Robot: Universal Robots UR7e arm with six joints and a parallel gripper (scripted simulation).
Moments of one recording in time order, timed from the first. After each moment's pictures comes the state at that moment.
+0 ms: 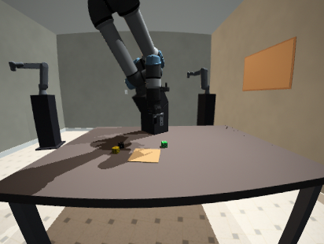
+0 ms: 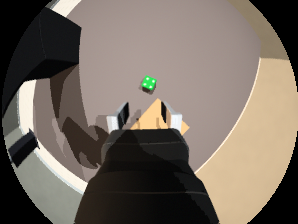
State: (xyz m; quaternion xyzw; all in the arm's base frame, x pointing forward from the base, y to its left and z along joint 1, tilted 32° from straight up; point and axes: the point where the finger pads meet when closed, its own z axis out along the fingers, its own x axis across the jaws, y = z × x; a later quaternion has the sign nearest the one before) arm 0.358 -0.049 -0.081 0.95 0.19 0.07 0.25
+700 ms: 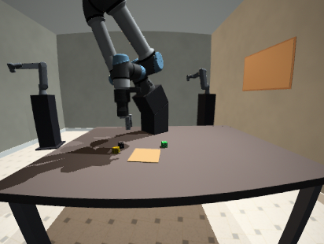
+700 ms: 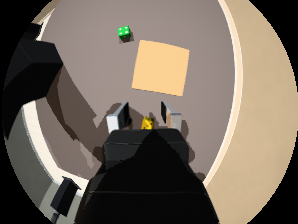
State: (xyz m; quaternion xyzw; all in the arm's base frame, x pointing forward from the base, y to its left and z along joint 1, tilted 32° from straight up) arm 0.369 -0.187 -0.009 0.96 -0.08 0.14 0.23
